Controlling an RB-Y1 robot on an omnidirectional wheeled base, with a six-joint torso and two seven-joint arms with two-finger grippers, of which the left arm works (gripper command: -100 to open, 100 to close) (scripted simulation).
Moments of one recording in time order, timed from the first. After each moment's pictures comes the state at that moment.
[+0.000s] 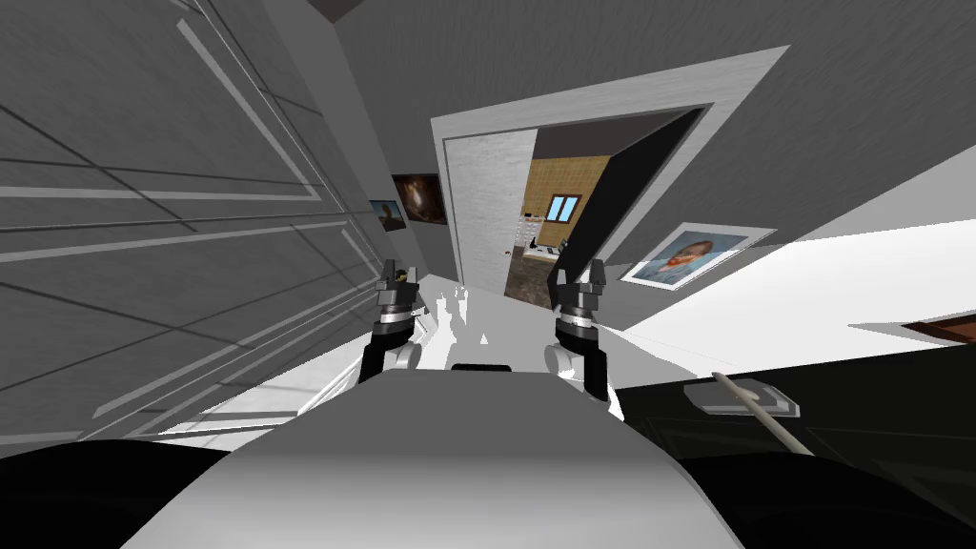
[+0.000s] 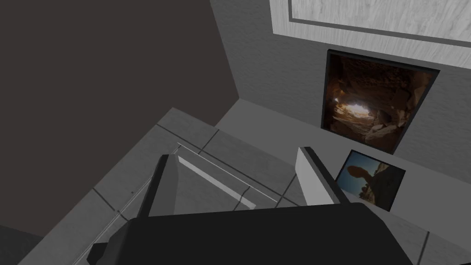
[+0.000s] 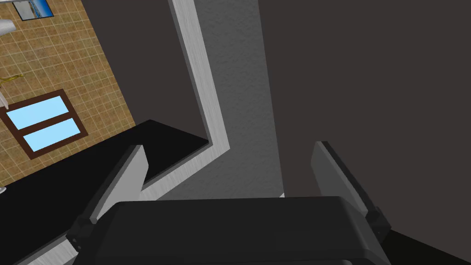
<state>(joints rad) 0.48 0.00 -0.06 -2.29 0.00 -0.48 0.07</state>
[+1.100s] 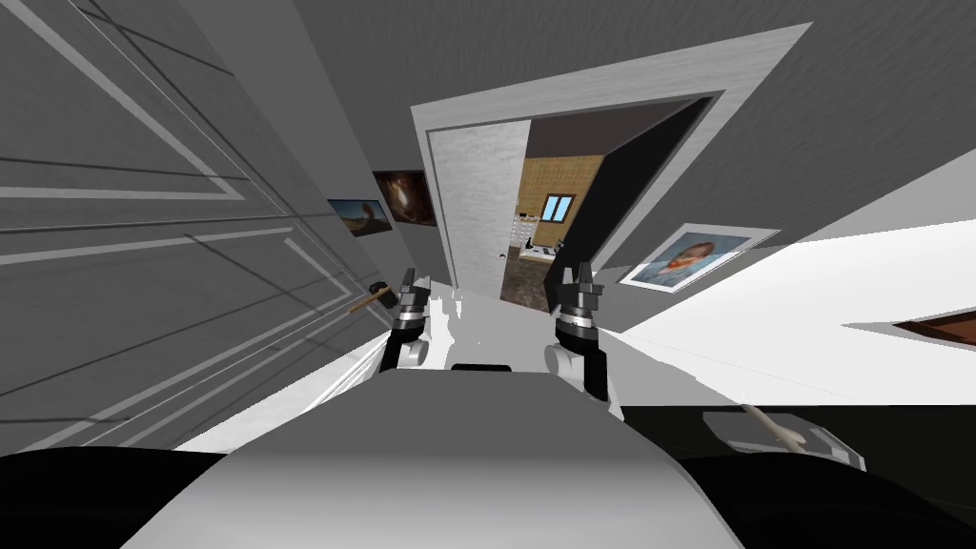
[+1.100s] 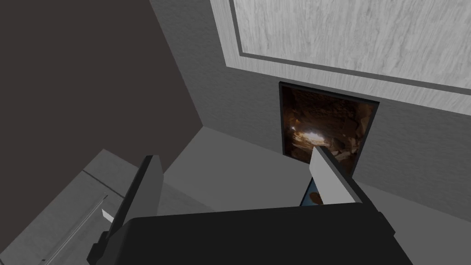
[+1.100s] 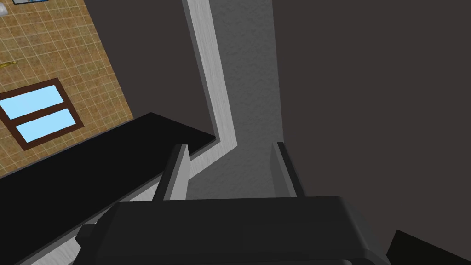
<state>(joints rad) 0.38 0.05 -0.05 -2.06 0.00 -0.53 0.06</state>
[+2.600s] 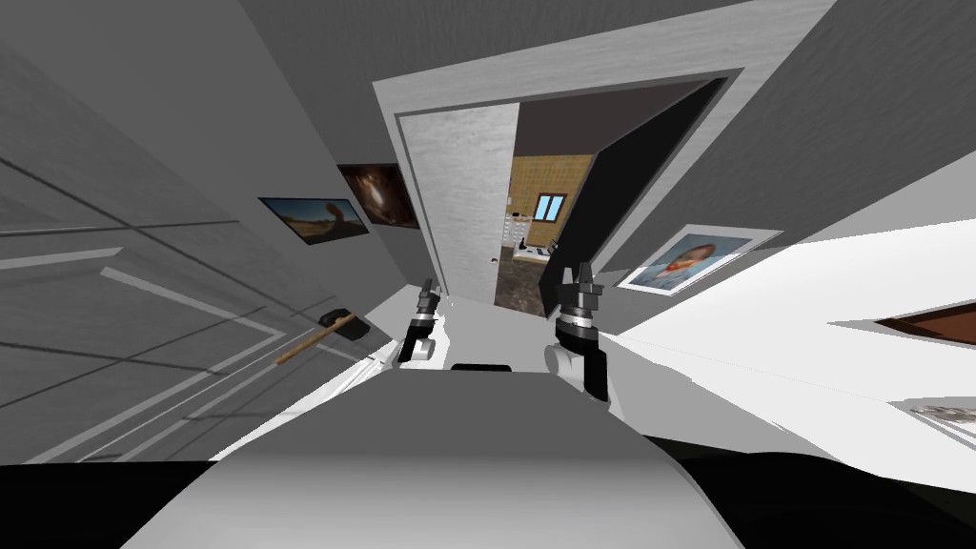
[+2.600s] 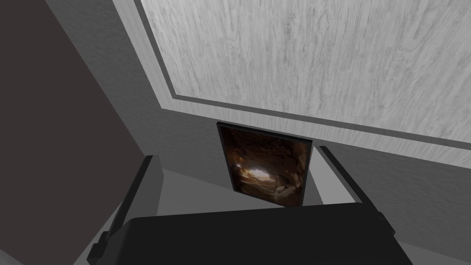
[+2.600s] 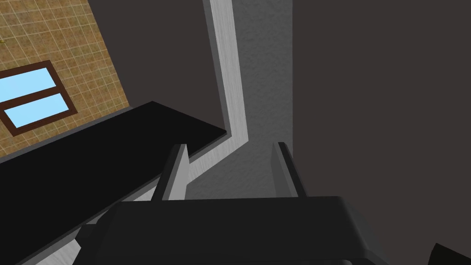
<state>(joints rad) 0.24 0.09 -0.04 -1.69 0.01 -0.60 0.06</state>
